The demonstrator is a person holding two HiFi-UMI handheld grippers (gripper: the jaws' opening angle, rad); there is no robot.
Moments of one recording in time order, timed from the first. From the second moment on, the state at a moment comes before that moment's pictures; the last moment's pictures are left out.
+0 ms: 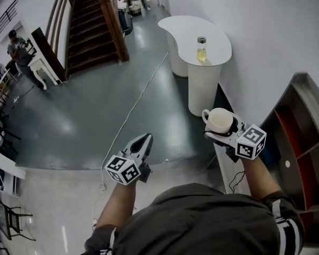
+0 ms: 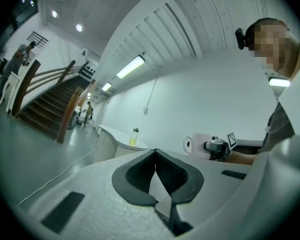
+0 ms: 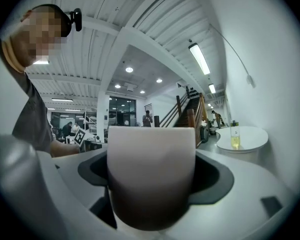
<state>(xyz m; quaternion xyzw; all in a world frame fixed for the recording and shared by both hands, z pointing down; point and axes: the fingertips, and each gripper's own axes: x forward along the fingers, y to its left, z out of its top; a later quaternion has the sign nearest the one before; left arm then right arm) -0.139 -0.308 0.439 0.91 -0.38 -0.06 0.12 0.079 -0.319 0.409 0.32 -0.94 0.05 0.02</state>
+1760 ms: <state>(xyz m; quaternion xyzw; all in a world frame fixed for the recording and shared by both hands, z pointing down) 0.133 -0.498 0.349 0.99 -0.09 -0.08 0.08 0.384 -0.410 0.287 0.69 -0.72 -0.04 0.05</state>
